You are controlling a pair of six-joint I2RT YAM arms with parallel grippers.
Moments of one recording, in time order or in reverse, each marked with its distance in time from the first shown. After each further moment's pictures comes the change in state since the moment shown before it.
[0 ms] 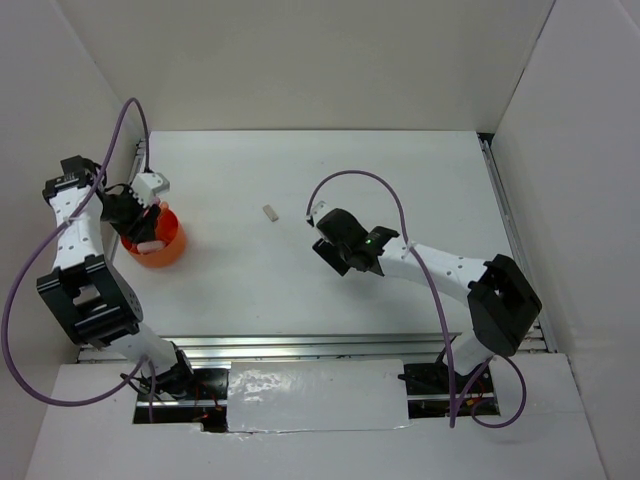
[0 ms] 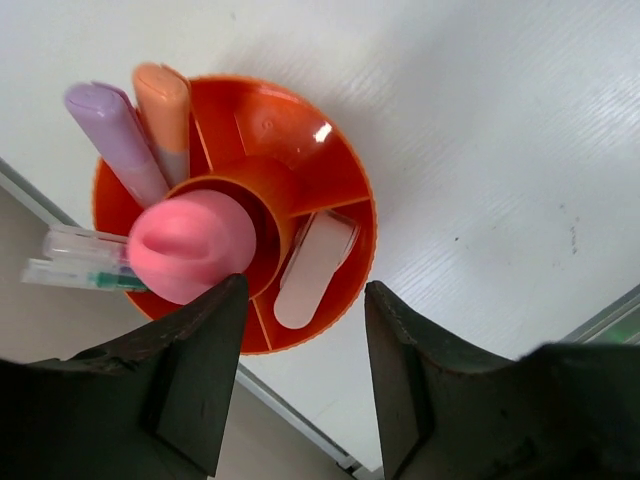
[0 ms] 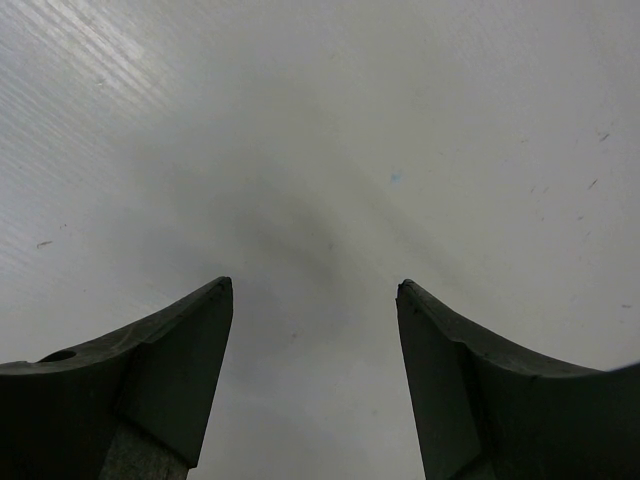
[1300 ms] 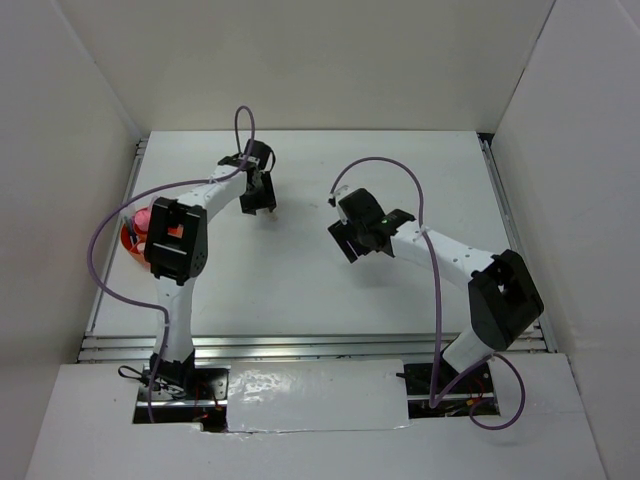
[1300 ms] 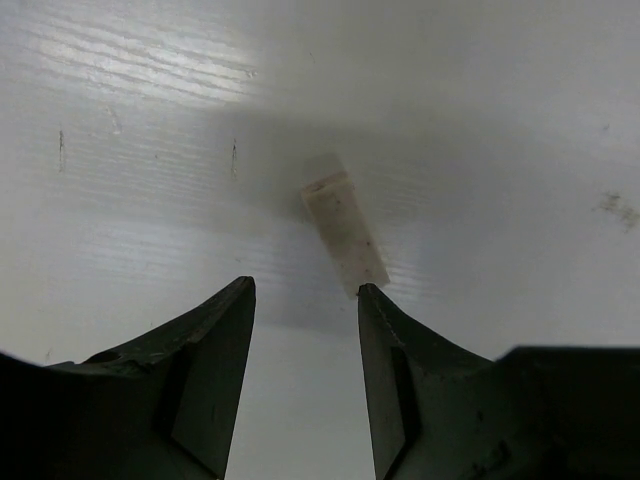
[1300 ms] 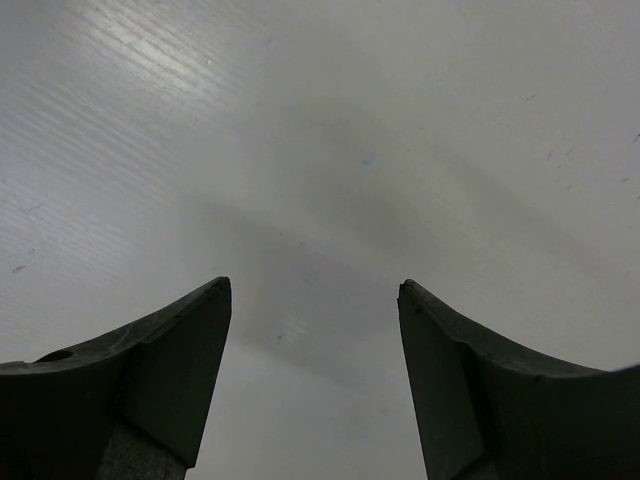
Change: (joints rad) left arm -0.777 0.531 0.283 0.428 -0.627 -1.700; right arm -0.180 0.015 0.038 -0.044 -0.155 0.071
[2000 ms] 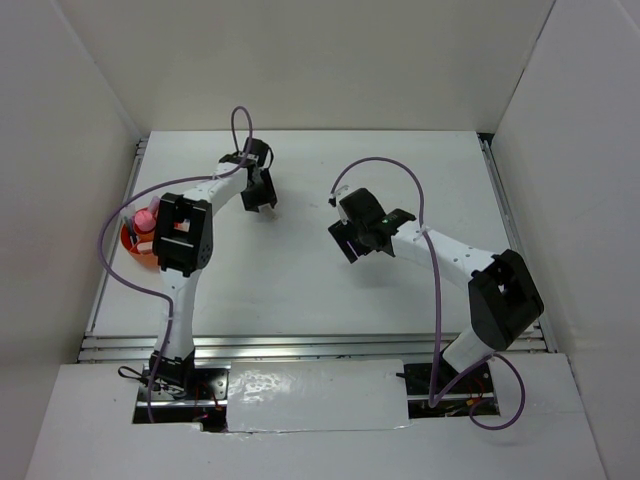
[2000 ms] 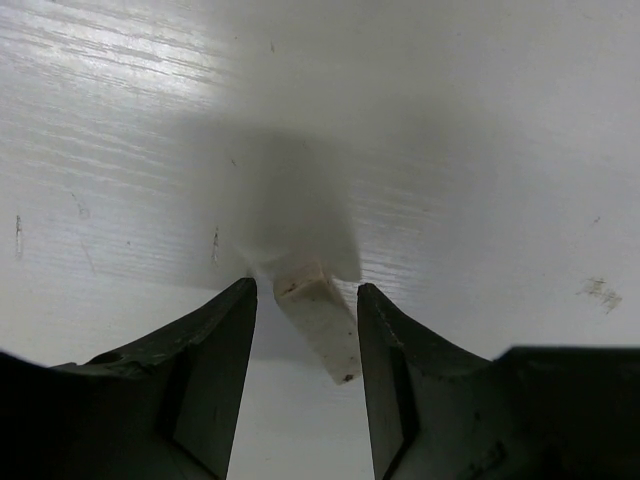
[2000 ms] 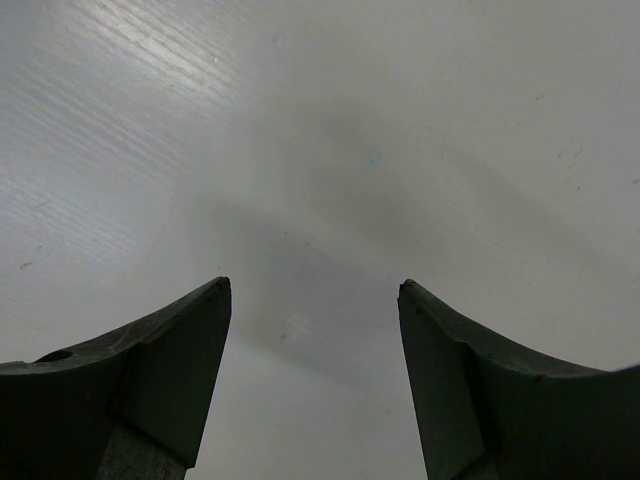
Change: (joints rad) left arm 0.040 0.134 0.121 0.014 0.044 -0.052; right arm -0.010 0.000 -0.001 0.000 -0.022 0.000
